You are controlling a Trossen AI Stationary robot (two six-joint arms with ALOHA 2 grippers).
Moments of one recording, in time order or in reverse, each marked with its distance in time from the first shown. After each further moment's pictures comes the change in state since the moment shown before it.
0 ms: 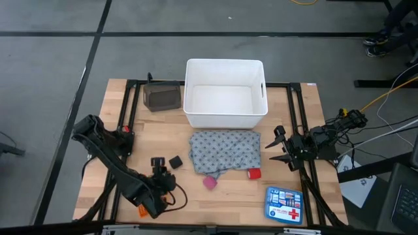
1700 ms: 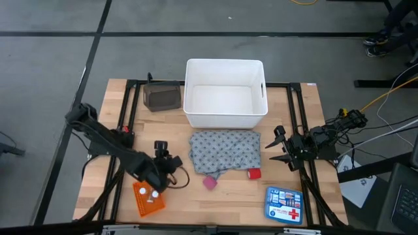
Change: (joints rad) left arm 0.157 -0.207 -0.298 0.196 -0.007 0.285; right arm 0.000 0.000 0.000 0.000 0.000 0.000
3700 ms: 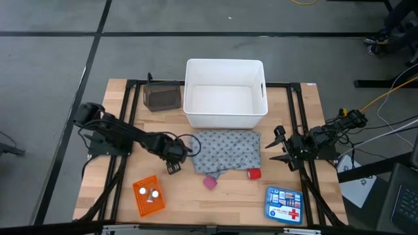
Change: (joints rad) left arm 0.334 0.079 -0.193 0.246 0.453 -0.212; right arm 0.000 0.000 0.000 0.000 0.000 0.000
